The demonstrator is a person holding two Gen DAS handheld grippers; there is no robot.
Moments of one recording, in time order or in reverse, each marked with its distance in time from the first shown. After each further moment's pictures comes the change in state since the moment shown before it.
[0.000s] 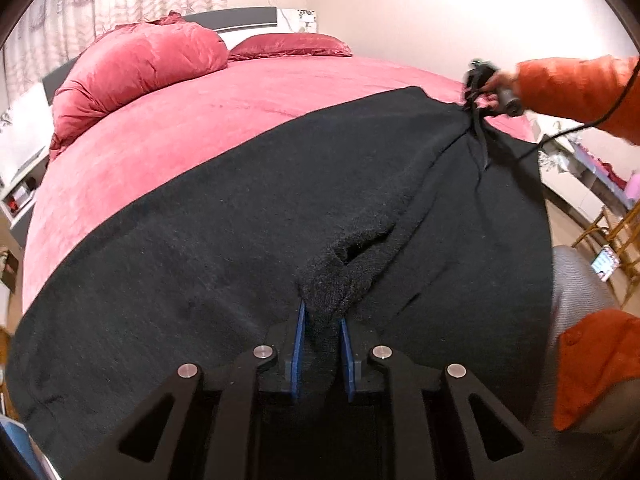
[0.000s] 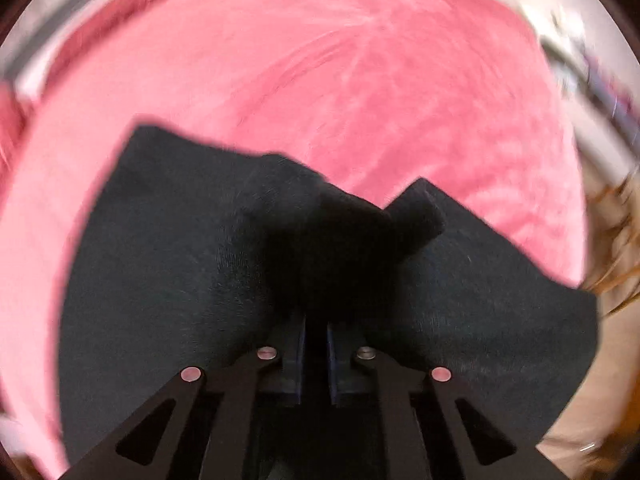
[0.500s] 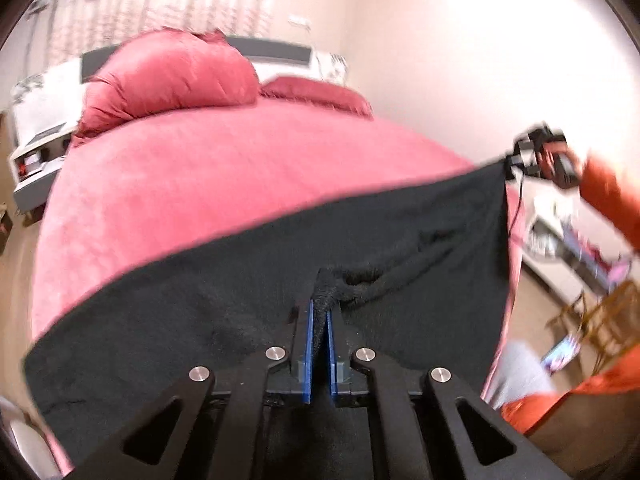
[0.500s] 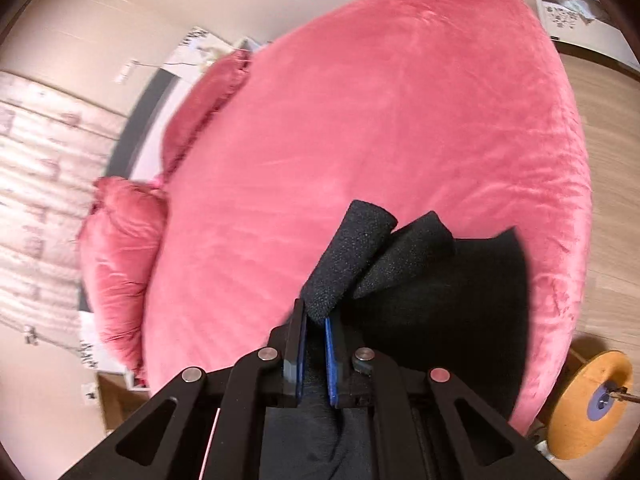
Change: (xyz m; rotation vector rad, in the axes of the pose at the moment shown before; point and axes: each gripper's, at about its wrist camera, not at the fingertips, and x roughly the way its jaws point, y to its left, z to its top) left arm -0.082 0.037 0.044 -0.221 -0.187 -0.066; right arm -0.176 -0.068 -0.027 0.136 -0.085 0.524
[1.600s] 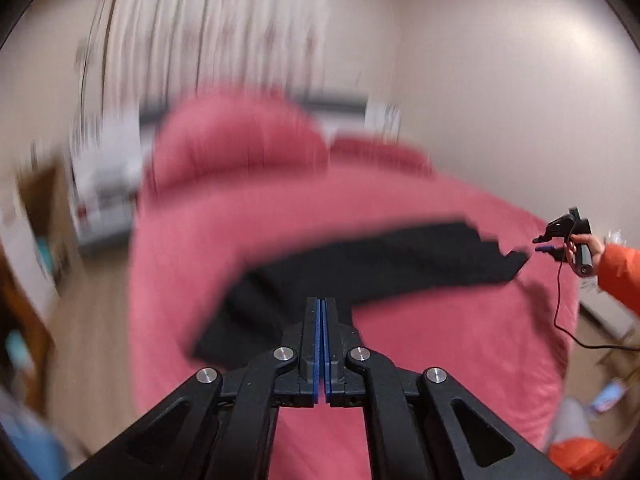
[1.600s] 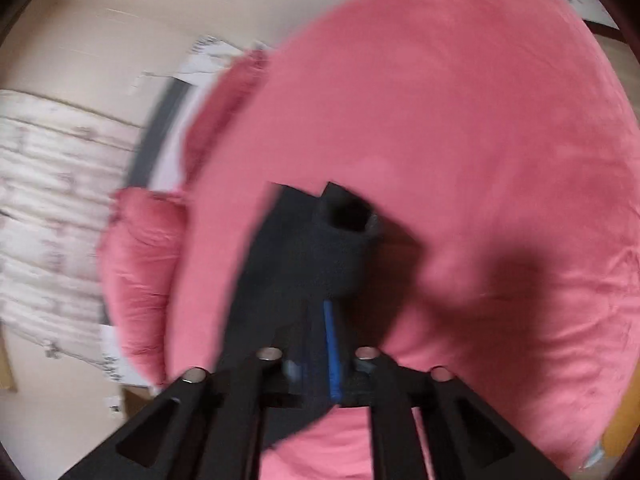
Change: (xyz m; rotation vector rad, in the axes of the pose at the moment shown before) left arm -0.017 0.100 0.054 -0.047 -0.084 0.206; right arm 0.124 0.023 -0.022 0.065 0.009 0.054
